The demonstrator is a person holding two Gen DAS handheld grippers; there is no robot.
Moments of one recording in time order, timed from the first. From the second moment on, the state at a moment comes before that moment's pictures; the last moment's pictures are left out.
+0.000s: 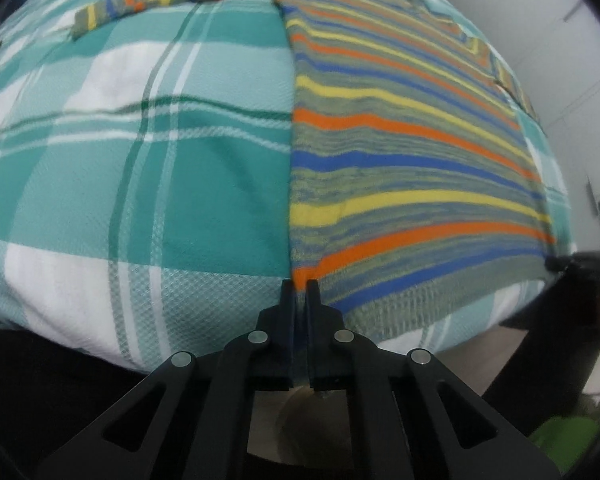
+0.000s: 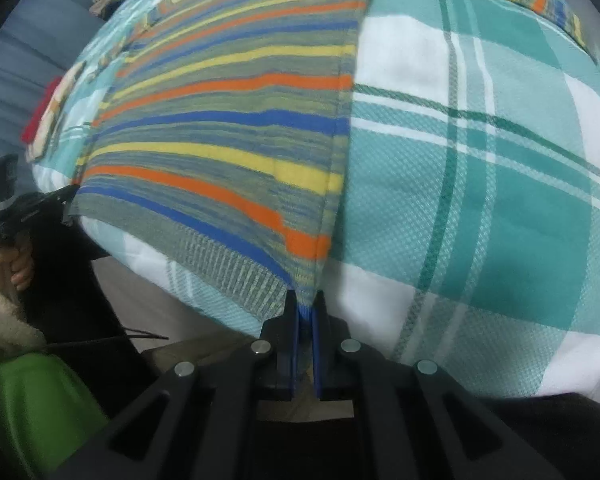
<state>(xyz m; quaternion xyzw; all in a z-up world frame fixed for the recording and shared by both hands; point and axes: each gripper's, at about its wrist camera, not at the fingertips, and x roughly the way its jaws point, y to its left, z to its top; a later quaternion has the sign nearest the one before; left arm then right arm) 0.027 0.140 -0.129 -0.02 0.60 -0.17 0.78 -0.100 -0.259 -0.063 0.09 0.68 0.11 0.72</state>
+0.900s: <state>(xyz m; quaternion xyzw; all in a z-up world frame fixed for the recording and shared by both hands) 0.159 0.045 -0.027 0.00 0.35 -0.16 0.92 0.063 -0.480 0.058 0.30 0.32 -0.07 0.90</state>
